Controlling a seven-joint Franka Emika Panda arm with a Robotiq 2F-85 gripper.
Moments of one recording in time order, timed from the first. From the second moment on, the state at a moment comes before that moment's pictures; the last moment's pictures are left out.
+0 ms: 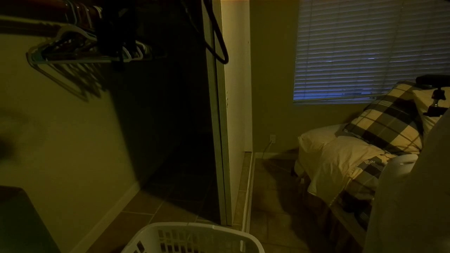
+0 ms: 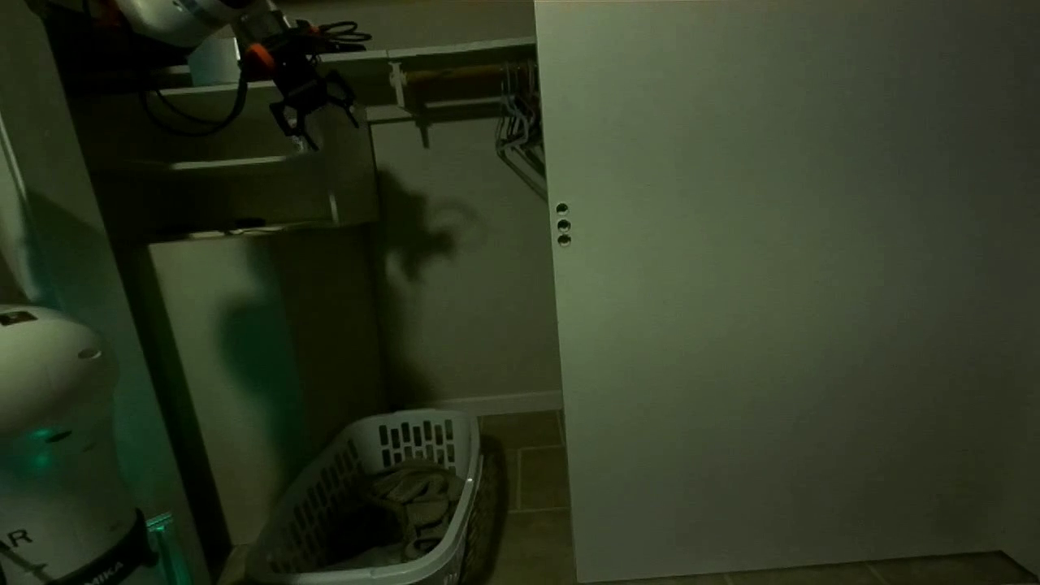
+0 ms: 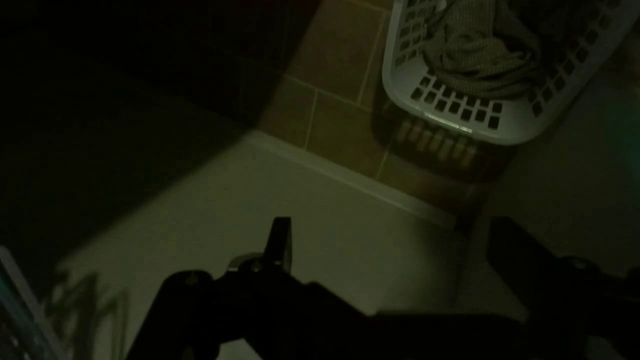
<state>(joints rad) 0.32 -0.26 0.31 -1.68 -0.25 1.86 -0.39</state>
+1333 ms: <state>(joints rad) 0.42 -0.17 0.28 -1.67 0.43 2.16 -0.77</state>
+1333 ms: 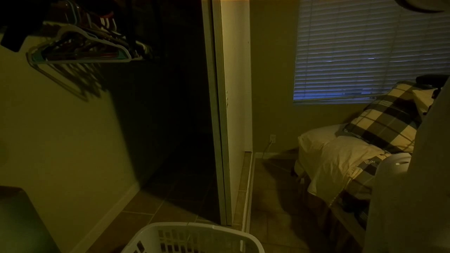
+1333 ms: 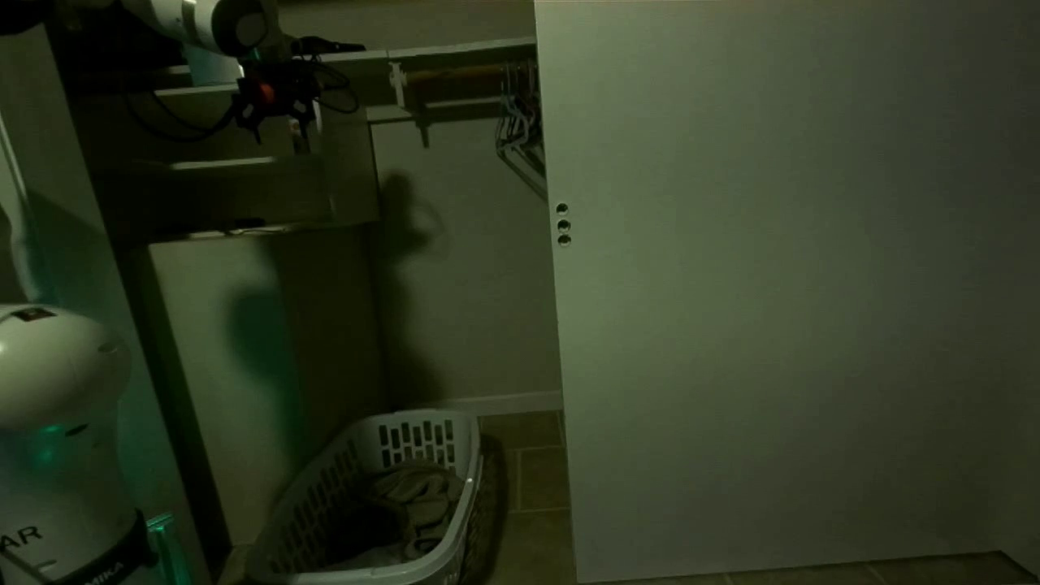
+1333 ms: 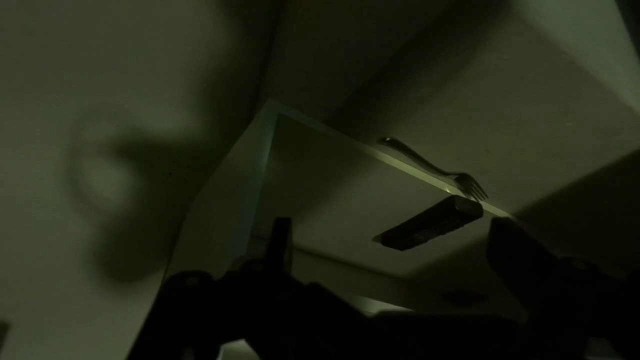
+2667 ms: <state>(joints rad) 0.50 -0.05 0.45 -1.67 0.49 2.62 -0.61</state>
